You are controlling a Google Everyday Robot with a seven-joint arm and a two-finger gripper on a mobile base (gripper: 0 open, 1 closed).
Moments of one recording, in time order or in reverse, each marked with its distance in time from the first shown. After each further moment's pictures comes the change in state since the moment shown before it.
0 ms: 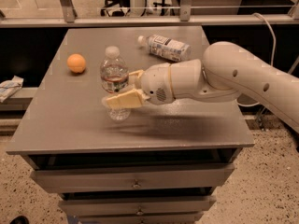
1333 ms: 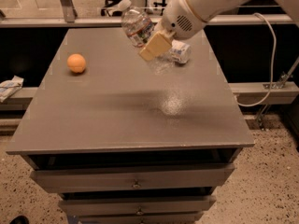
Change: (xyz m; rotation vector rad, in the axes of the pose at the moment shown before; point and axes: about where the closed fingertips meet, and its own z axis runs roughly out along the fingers) arm -0.062 -0.076 -0.096 0.163 0.509 -0.082
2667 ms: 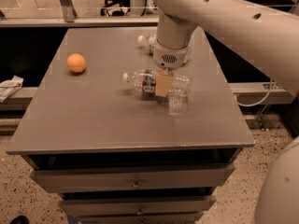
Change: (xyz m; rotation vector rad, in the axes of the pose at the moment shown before) arm 0.113 -0.007 0.069 -0.083 0.601 -0.098
